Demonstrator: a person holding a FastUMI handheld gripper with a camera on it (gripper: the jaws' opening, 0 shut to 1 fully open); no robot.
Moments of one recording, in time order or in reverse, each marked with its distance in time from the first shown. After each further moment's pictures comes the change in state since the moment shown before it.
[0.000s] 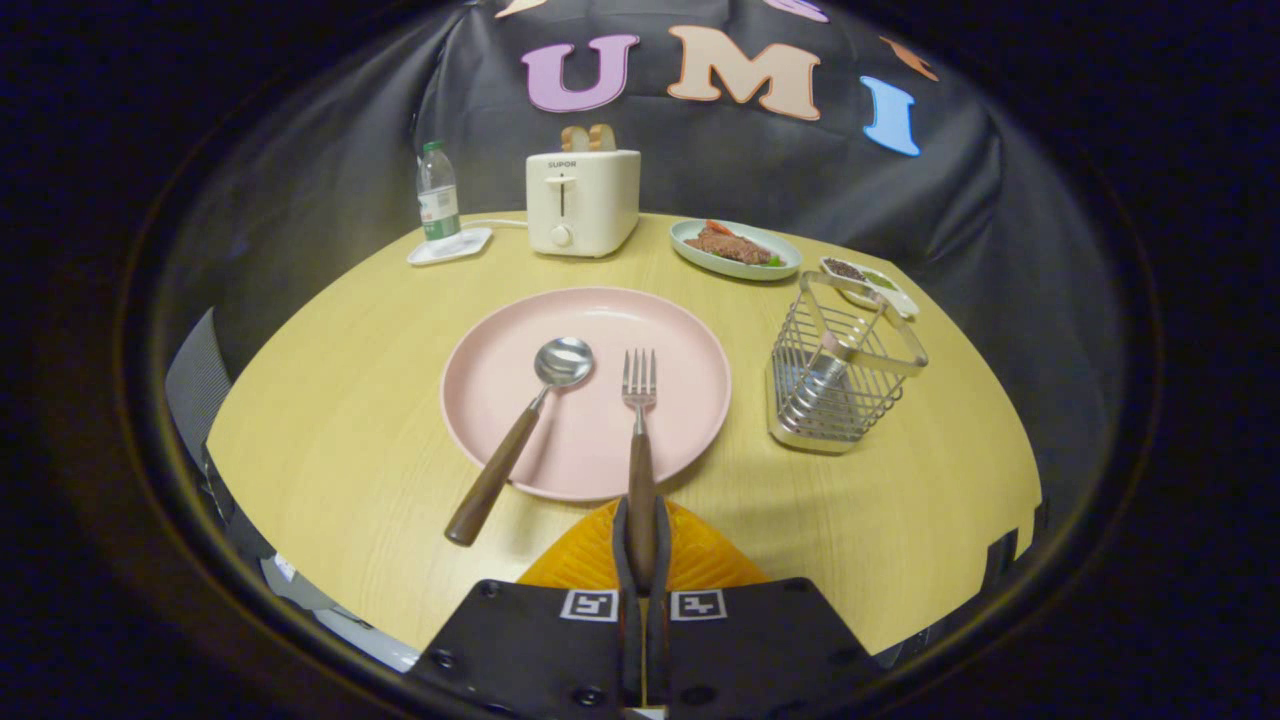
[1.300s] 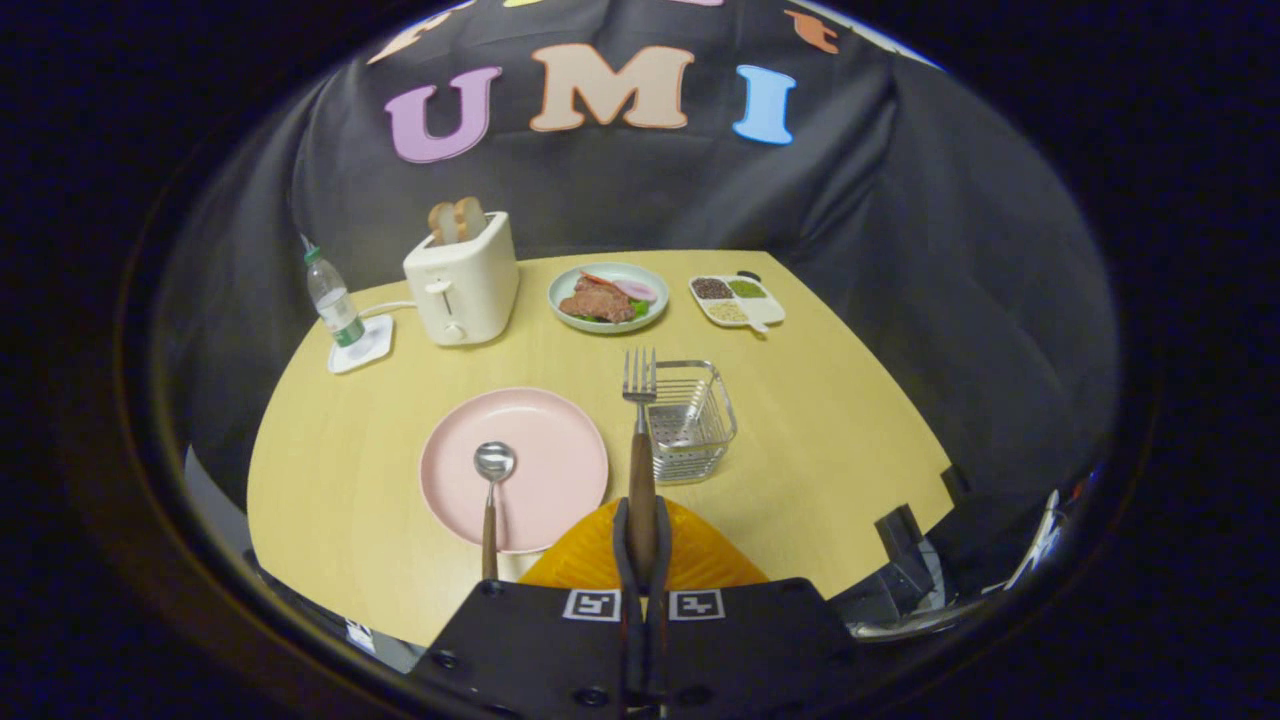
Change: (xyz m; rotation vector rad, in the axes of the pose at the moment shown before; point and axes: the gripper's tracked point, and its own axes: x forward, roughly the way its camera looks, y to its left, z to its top) arm -0.092 -0.074 0.098 0.286 0.085 -0.250
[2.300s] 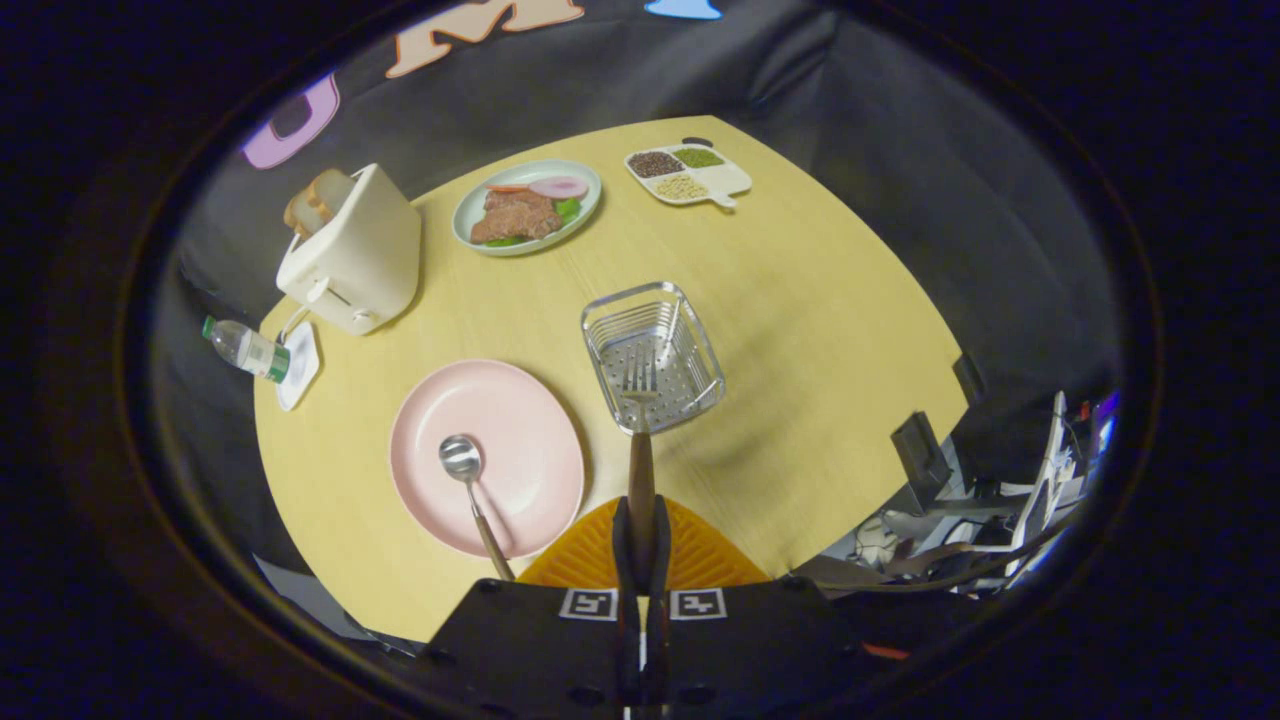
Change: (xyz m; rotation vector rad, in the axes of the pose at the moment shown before) arm 0.051 -0.008 -0.008 0.157 0.446 -0.052
